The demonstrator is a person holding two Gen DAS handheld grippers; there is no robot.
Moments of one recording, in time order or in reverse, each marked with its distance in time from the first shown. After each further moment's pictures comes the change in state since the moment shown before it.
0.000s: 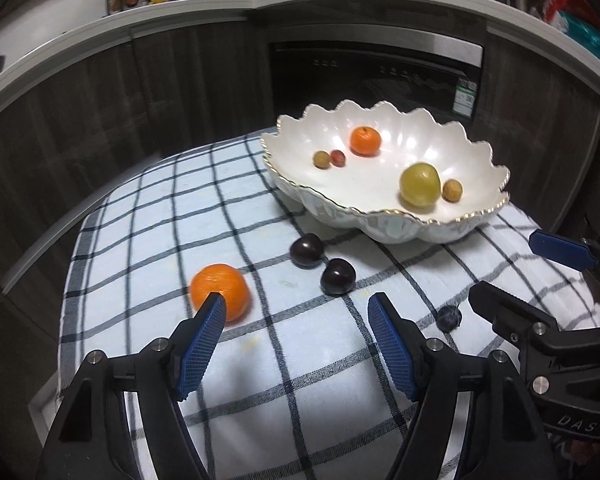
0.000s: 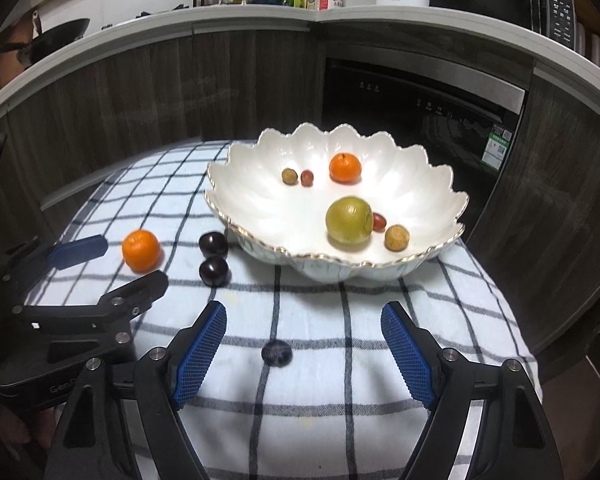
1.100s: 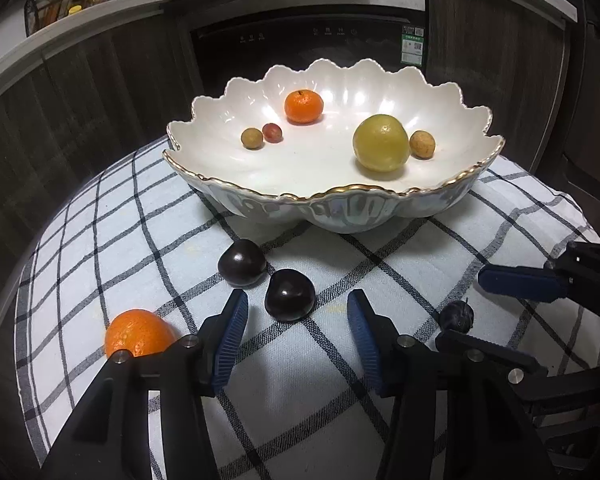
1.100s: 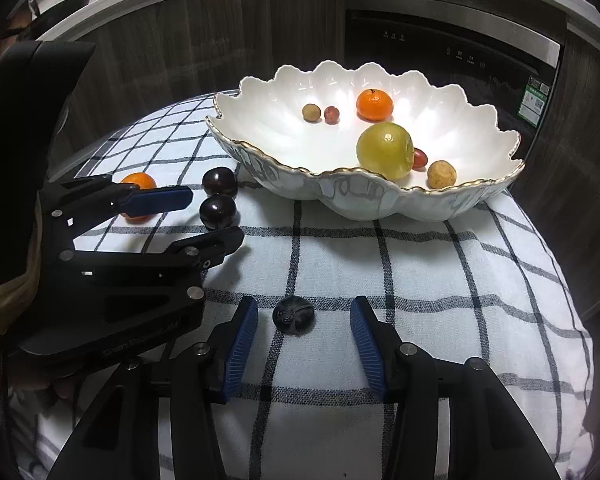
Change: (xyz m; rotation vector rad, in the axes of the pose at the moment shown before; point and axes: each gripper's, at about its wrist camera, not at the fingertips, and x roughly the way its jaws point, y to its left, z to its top) left arm 0.060 -0.025 0.009 0.199 0.072 -0.120; right arm 0.042 0.003 -0.024 0.006 0.132 0.096
